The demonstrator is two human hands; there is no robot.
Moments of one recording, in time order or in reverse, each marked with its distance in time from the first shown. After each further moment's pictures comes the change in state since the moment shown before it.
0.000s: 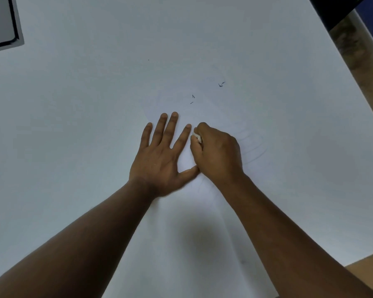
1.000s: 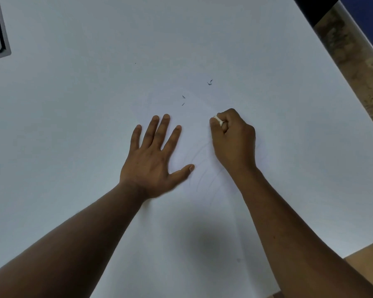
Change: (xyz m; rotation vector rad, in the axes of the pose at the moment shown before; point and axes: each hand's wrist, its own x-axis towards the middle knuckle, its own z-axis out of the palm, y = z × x) left_hand 0.000 0.001 -0.001 -0.022 -0.007 0.012; right_hand 0.008 0.042 -0.020 0.263 0.176 0.336
